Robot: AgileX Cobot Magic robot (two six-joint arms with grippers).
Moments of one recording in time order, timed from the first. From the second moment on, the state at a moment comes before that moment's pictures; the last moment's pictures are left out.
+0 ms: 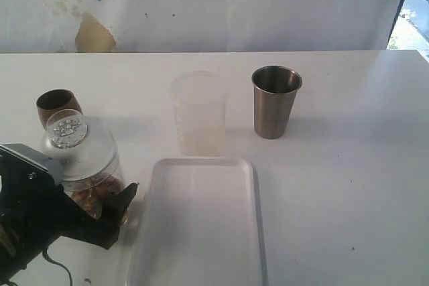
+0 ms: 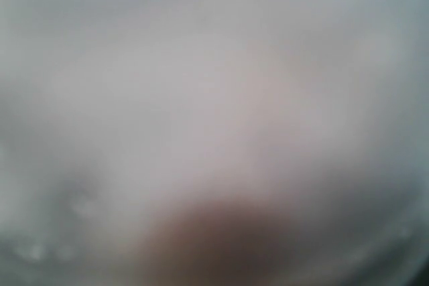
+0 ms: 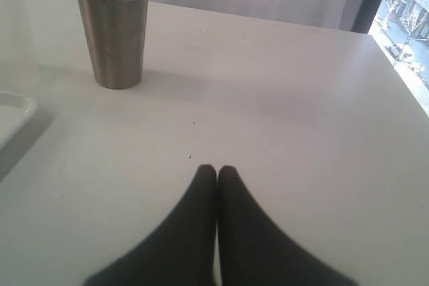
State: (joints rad) left arm -0.68 1.74 -0.15 -0.22 -1.20 0.10; right arm -0.01 0.01 -0.01 -0.05 0.34 -0.05
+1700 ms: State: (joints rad) left arm -0.68 1.62 -0.36 0.16 -1.14 -0.11; right arm -0.01 0.01 -0.01 -0.05 0.34 -0.05
